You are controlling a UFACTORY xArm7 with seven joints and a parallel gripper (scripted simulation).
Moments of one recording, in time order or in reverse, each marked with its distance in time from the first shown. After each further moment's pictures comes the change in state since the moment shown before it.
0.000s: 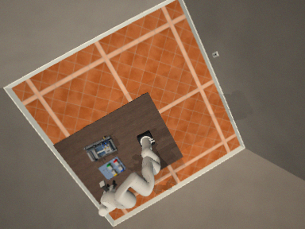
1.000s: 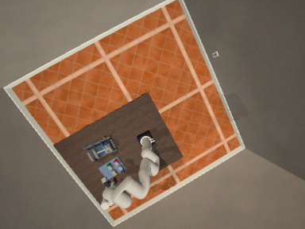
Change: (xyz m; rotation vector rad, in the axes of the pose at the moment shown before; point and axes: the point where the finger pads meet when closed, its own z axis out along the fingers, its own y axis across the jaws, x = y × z) arm -0.019 -0.018 0.075 0.003 -0.001 0.000
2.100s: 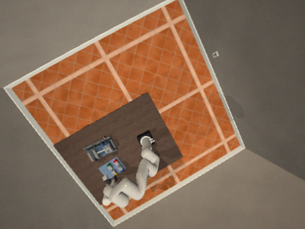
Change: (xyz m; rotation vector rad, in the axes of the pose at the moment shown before) arm -0.013 -0.014 0.052 -0.002 0.000 0.000
